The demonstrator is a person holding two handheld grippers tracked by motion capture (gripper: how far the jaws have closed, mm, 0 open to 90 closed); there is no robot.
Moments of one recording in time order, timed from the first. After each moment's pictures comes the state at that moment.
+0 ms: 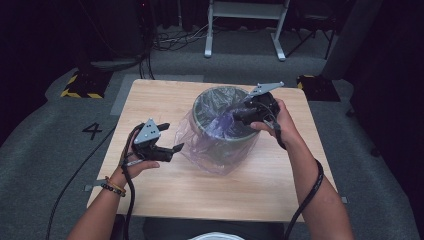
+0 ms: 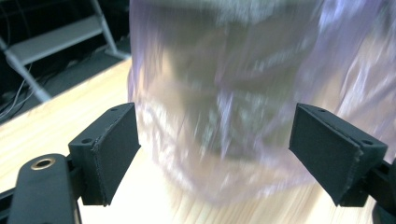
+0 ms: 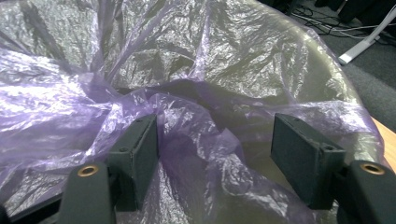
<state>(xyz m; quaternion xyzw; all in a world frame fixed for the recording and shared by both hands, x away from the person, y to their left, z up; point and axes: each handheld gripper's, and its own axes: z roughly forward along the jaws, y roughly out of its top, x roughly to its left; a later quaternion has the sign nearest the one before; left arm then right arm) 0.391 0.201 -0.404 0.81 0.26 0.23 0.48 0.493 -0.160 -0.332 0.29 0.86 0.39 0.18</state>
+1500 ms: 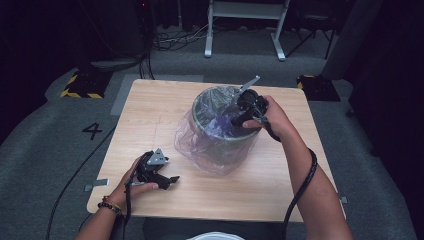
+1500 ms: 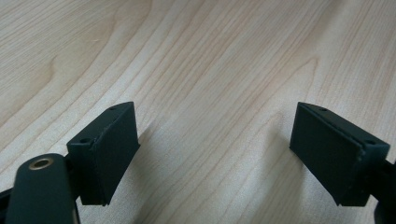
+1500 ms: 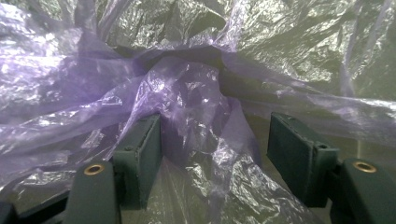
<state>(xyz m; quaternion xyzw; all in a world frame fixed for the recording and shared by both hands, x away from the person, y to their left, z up) 0.381 0.205 -0.504 0.88 0.27 0.11 0.37 0.506 -0.127 -0.330 0.26 0.92 0.25 0.14</state>
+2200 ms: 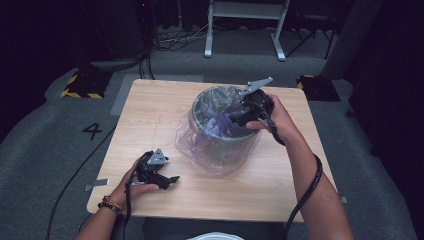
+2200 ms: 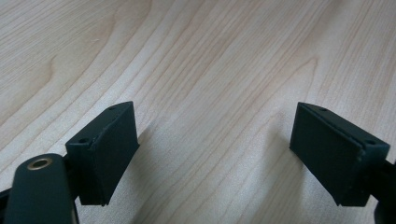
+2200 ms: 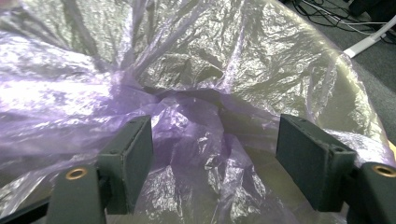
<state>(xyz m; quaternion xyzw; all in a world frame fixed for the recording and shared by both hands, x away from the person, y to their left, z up) 0.381 0.205 -0.504 0.88 0.27 0.11 0.37 0.486 -0.139 -0.315 0.25 0.89 0.34 0.18</state>
